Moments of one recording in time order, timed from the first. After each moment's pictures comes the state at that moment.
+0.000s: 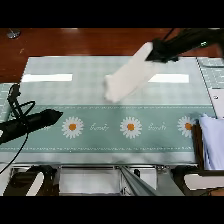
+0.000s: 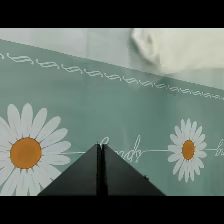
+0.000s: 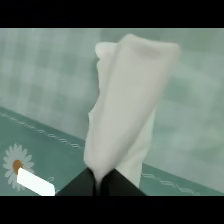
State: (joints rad) left arm 0.06 -0.51 0.47 0.91 -0.95 -1.49; right arm 0.05 -1.55 1.87 -1.03 1.46 1.62
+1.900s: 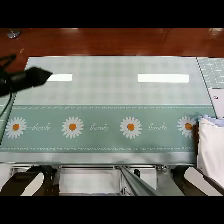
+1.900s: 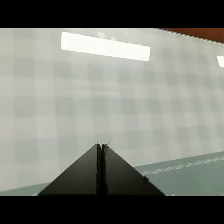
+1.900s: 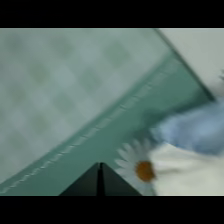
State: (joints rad) left arm 0.02 -0.90 1.04 0.90 -0.89 -1.35; right arm -0.55 -1.11 1.56 -1.23 1.52 1.64
